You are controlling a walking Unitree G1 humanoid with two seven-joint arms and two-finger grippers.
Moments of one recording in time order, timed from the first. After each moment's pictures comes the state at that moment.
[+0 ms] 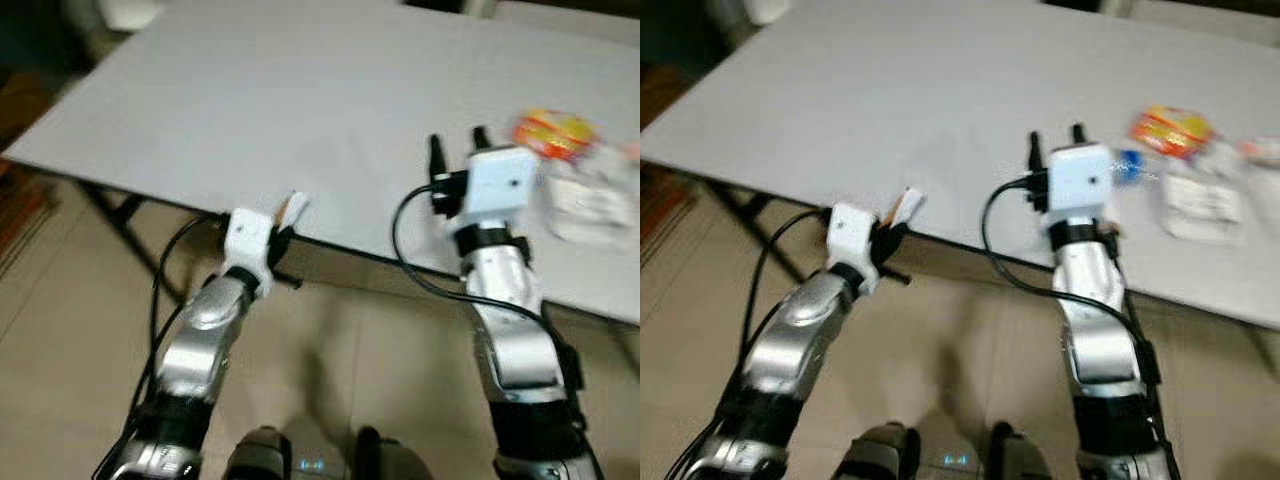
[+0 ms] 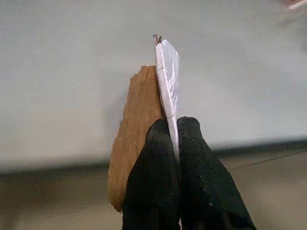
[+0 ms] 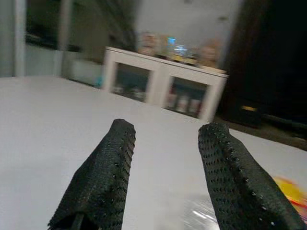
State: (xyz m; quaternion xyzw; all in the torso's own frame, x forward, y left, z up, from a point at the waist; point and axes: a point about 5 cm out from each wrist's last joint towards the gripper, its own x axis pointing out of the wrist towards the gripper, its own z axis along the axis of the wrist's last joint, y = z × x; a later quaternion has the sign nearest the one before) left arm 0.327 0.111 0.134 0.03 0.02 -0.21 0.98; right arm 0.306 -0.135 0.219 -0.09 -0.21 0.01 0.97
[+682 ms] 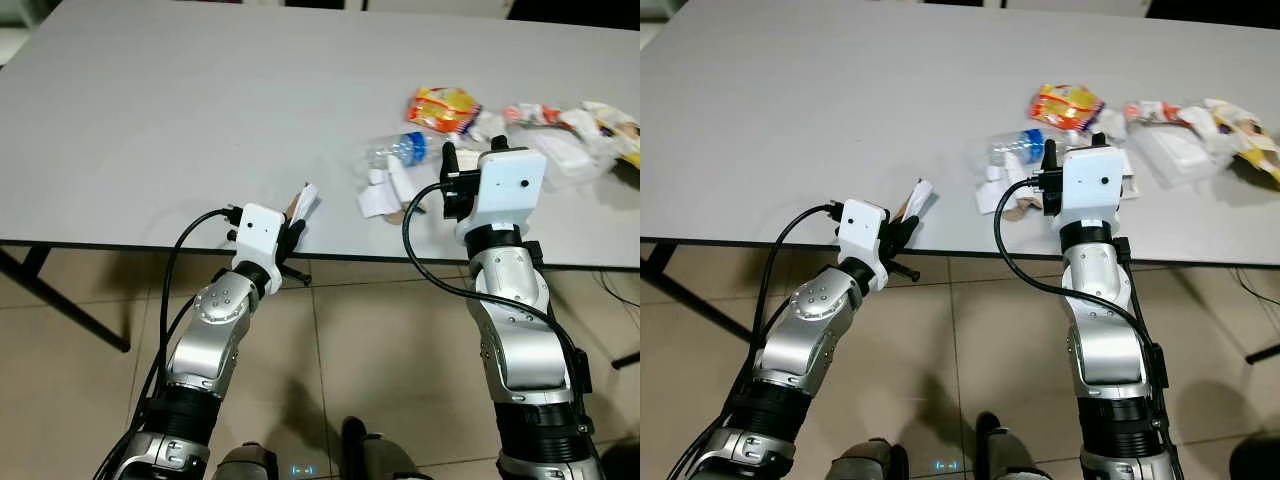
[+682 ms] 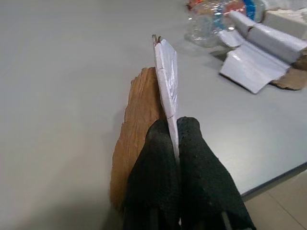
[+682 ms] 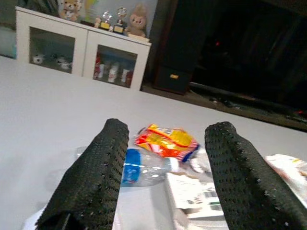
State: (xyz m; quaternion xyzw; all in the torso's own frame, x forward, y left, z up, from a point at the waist) left arm 0.329 0.108 0.133 0.04 0.01 -0.21 0.98; right arm 0.309 -0.146 0.214 -0.09 -0.17 -0.03 0.98
